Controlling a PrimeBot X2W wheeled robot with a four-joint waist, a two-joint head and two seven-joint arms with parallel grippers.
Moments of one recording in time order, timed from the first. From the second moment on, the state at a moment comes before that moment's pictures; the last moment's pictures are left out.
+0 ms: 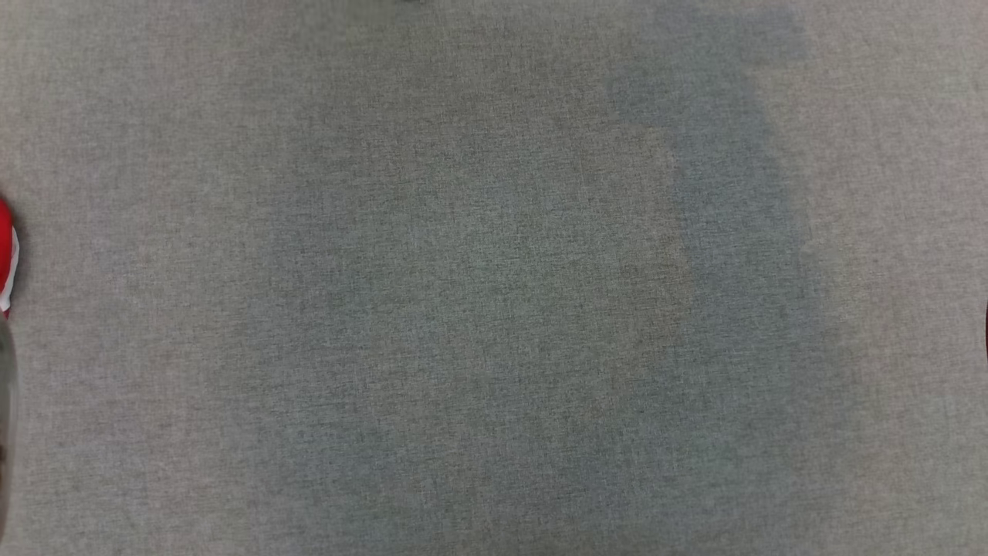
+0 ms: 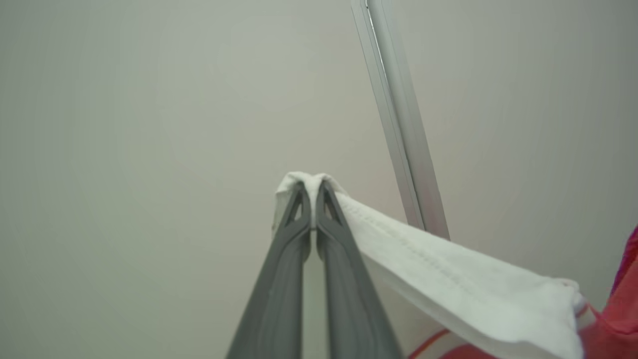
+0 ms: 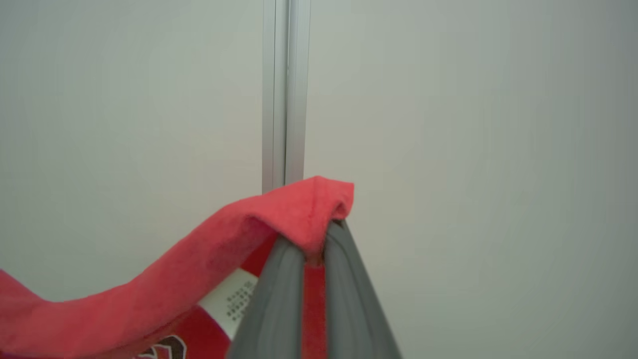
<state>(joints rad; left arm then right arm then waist) -1.55 0.27 -0.26 0.63 -0.16 -0.13 -0.07 -1.62 -0.25 0.19 0.93 0.33 0.13 -0.19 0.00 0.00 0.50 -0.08</state>
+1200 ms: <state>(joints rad) -0.53 0.23 -0.24 0.32 -0.34 0.04 -0.26 -0.78 -0.31 0.25 0.71 0.44 0.13 -0.26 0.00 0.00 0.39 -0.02</state>
